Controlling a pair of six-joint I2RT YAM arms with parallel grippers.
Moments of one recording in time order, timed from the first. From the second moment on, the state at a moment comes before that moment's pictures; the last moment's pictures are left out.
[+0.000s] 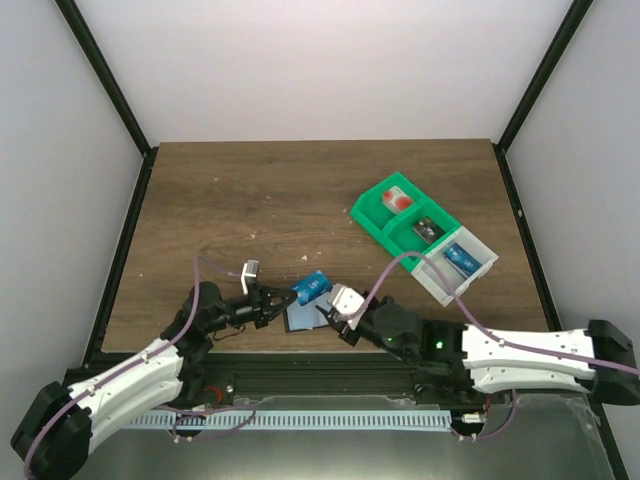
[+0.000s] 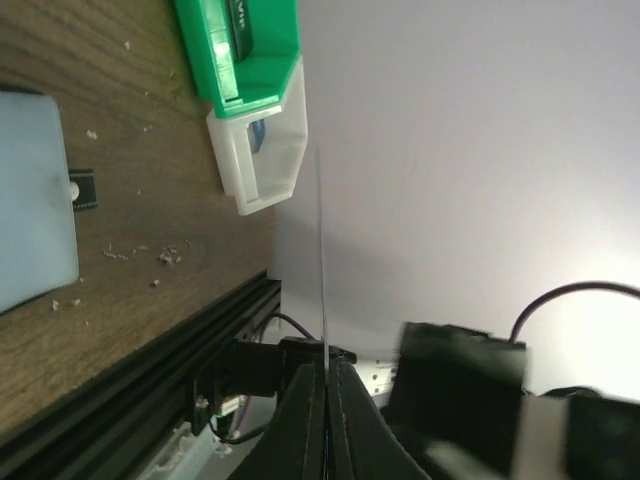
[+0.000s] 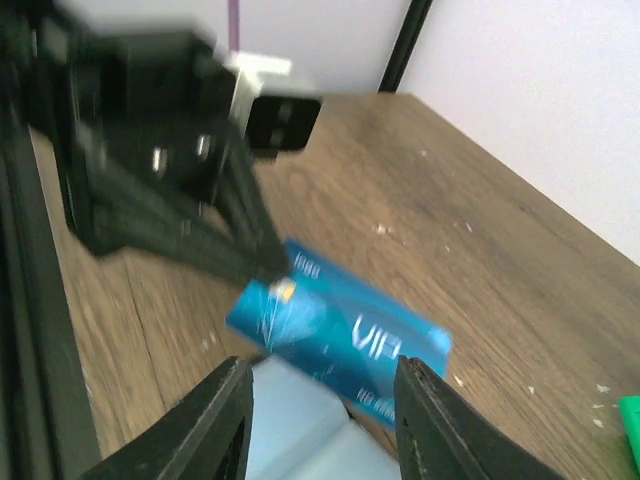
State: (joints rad) left arm -0.67 0.73 0.12 0.50 0.56 -1.53; right arm 1.37 0.92 0.44 0.18 0.42 -0.21
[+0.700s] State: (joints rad) left arm -0.67 0.69 0.05 0.65 0.66 -1.27; right arm 0.85 0.88 0.71 -0.26 -0.30 0.40
